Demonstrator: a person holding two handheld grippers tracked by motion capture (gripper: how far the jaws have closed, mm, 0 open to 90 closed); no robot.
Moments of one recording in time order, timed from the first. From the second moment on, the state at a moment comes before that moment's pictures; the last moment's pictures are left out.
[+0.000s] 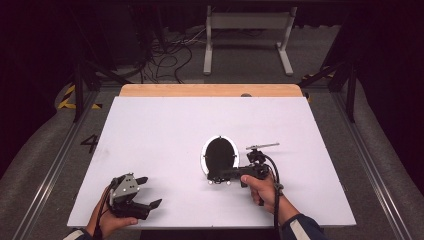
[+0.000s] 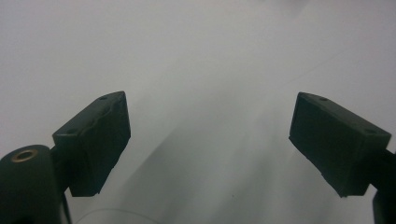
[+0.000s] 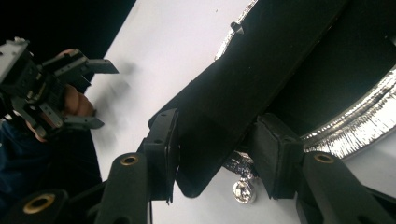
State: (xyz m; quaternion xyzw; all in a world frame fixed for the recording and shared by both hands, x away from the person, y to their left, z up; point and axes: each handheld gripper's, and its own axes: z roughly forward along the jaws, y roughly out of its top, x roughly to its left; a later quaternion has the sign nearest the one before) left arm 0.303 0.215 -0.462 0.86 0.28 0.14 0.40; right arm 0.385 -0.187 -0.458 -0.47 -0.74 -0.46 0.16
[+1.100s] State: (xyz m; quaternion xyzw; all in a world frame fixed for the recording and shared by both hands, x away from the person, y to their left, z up) left arm 0.413 0.116 -0.462 0.83 0.29 0.03 0.47; right arm 0.398 -0.179 -0.459 -0.41 -0.75 -0.50 0.13
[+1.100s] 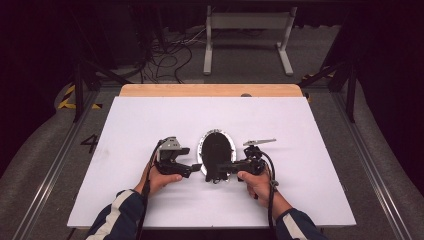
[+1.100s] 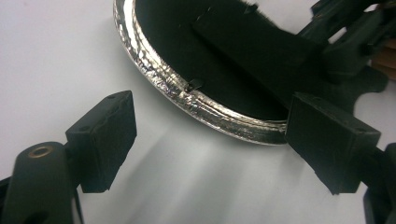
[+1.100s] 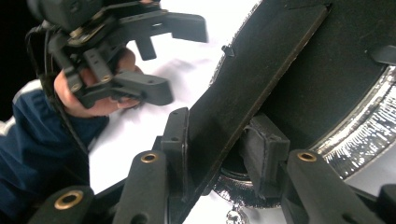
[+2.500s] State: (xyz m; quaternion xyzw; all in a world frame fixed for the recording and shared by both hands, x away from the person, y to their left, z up) left arm 0.414 0.112 -0.448 0.81 0.25 -0.01 0.53; right arm 0.382 -0.176 -0.446 -0.33 -0.81 -0.48 0.05
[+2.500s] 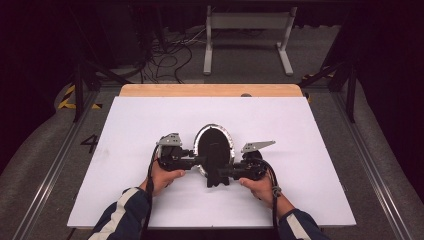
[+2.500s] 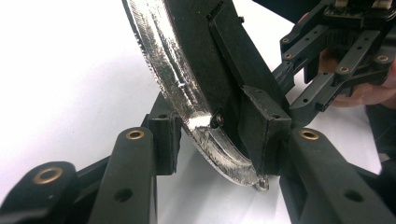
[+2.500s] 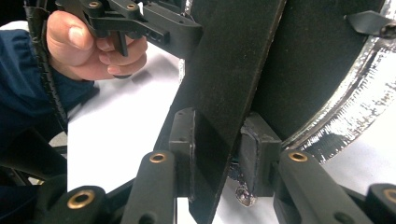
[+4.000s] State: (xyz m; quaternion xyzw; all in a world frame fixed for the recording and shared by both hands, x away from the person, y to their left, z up) left arm 0.393 0.086 -0.436 0.83 0.19 0.20 0.48; right arm 0.373 -0.182 -0.432 -0.31 -0.82 -0.48 0.00
